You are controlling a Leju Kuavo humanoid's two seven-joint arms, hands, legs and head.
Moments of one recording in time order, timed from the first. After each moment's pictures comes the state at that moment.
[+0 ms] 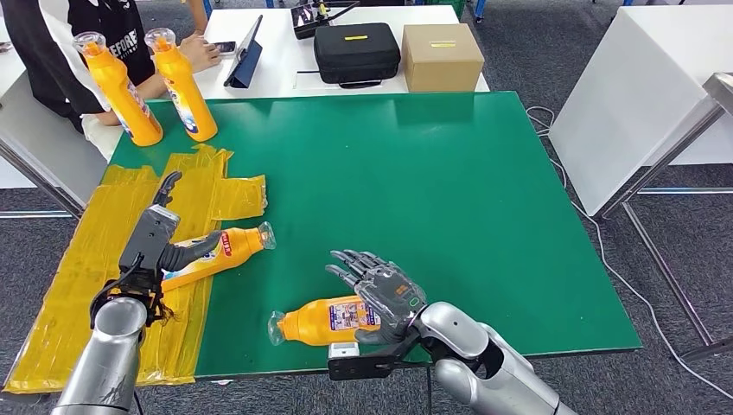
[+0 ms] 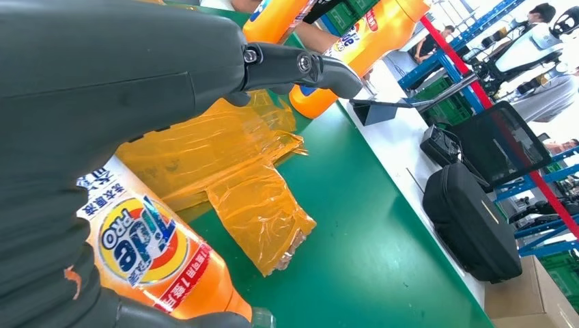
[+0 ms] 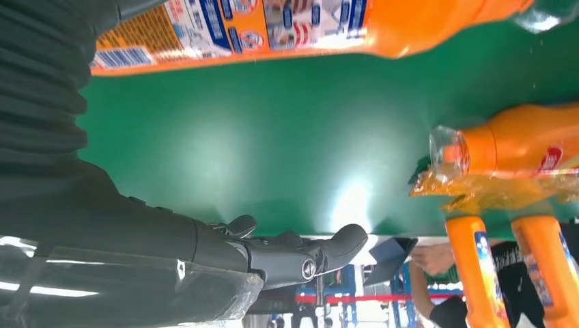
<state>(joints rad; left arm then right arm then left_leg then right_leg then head) -0.41 -0.02 -0.06 -1.17 -0.40 0.09 -0.21 -0.23 -0.22 0.75 -1.59 0.89 0.05 -0.01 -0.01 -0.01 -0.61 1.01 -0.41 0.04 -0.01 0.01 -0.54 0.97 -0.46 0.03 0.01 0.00</state>
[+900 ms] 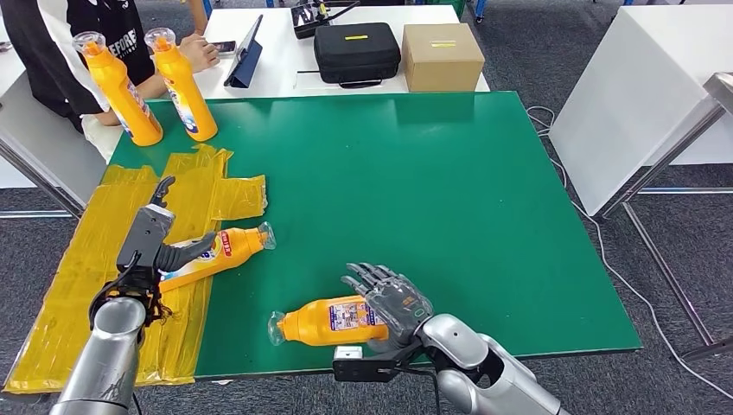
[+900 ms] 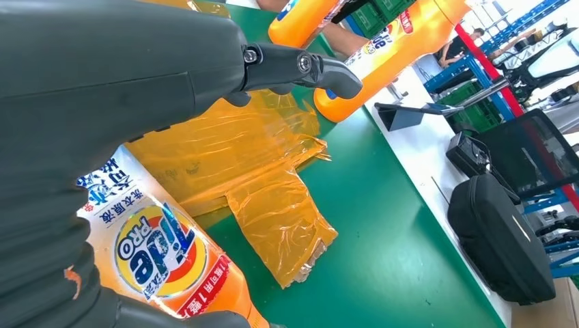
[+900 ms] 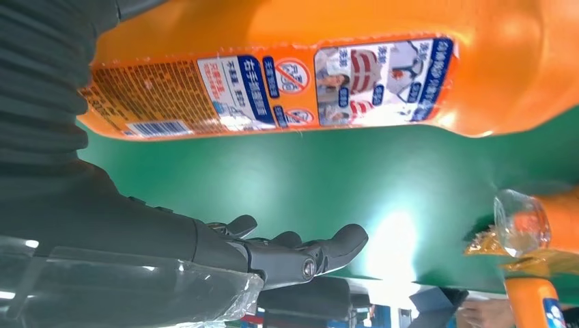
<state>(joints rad) -0.42 -0.02 -0.03 -1.11 -0.39 0.12 -0.20 -0.21 -0.24 0.78 -1.52 0.91 0.04 0.09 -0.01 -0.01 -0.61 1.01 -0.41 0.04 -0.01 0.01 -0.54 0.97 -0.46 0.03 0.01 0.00</state>
